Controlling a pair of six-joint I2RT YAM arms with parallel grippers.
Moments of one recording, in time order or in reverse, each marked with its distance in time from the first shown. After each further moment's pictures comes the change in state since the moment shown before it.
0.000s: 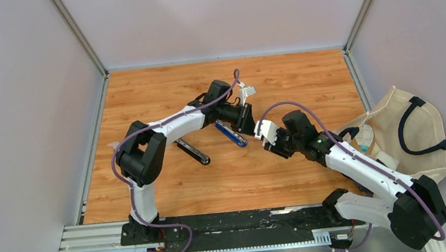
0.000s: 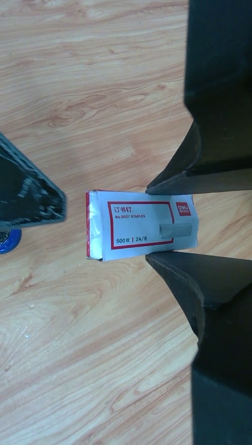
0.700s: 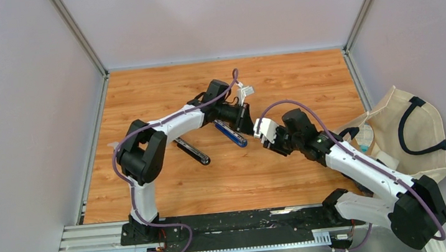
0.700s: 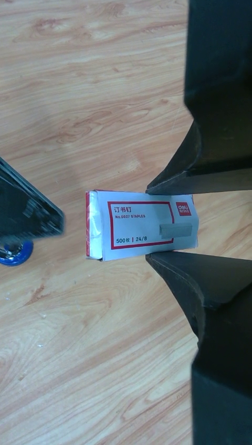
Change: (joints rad) left arm -0.002 0.035 0.015 -0.034 0.010 0.016; right arm 0.011 0.000 0.019 0.030 0.015 -0.001
